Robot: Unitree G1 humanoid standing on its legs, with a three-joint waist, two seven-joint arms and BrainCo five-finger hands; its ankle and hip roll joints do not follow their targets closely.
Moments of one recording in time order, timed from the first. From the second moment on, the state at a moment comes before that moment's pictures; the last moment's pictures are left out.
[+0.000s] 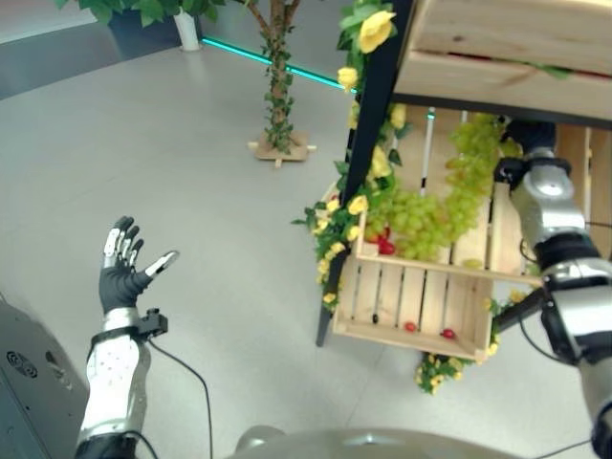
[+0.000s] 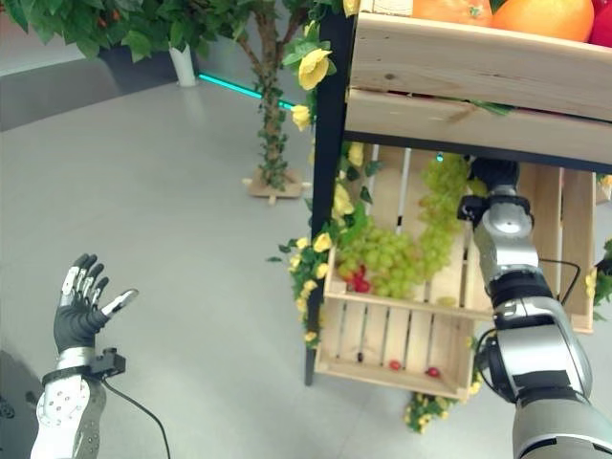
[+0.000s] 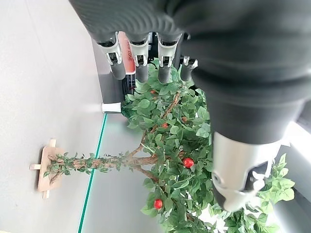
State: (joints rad) left arm 0.16 0.41 0.19 0.14 -0.39 -0.43 0.11; right arm -0.93 -0.68 0.17 0.96 0.50 -0.21 -0.16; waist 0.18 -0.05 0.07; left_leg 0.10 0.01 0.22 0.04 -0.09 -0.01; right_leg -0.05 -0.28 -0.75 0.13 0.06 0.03
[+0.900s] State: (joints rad) left arm 0.16 0.41 0.18 0.15 -0.39 -0.43 0.12; right arm -0.94 -0.68 0.18 0.97 0.52 -0.21 -0.16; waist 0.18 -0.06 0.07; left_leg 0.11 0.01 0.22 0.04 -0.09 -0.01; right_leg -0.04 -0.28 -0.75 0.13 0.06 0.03
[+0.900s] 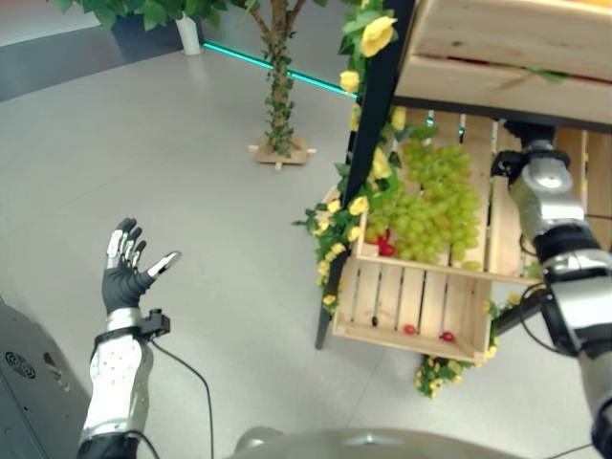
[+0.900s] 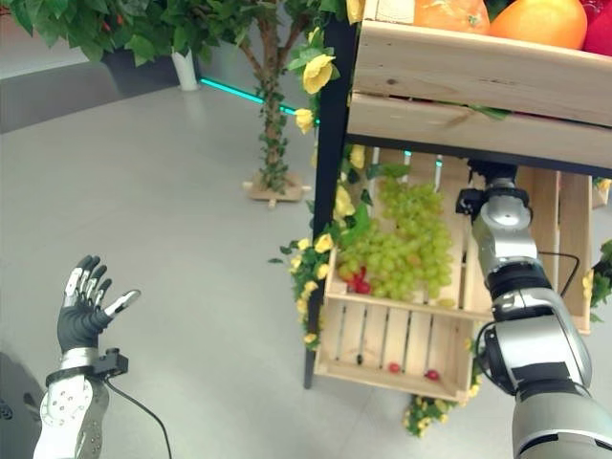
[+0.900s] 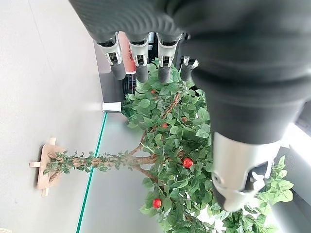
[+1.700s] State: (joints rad) left arm 0.17 0.41 0.19 0.17 -0.37 -0.42 0.16; right arm -0.48 -0.58 -0.01 0.37 0.53 -0.24 -0.19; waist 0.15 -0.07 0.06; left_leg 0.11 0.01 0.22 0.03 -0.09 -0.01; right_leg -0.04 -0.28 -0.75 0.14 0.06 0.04
